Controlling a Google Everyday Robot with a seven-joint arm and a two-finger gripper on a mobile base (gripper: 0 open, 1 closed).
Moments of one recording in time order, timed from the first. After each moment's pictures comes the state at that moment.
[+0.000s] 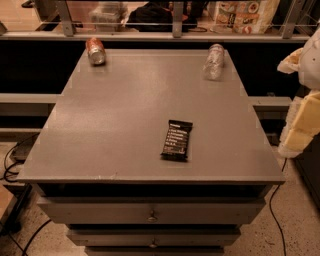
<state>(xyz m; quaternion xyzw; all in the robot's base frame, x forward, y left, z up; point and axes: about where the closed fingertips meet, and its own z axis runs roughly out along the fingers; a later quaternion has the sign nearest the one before) 0.438 -0.217 0.976 -0.60 0.78 -0.03 0.16</state>
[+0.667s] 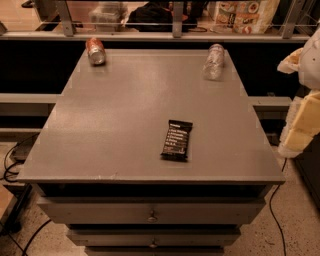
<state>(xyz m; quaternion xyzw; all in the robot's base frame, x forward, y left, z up) 0.438 -0.217 0.976 -0.60 0.78 -0.03 0.16</state>
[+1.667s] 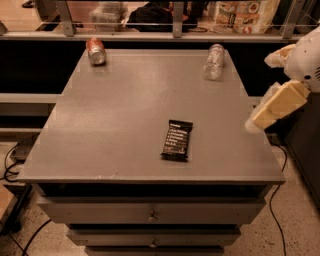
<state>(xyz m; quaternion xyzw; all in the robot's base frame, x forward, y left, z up) 0.492 -0.190 0.971 -0.54 0.78 0.07 0.30</state>
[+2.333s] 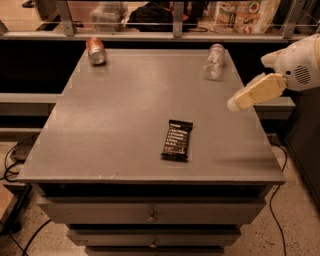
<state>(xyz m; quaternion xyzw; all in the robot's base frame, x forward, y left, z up) 0.556 -0.193 0.955 -0.43 0.80 0.14 0.40</state>
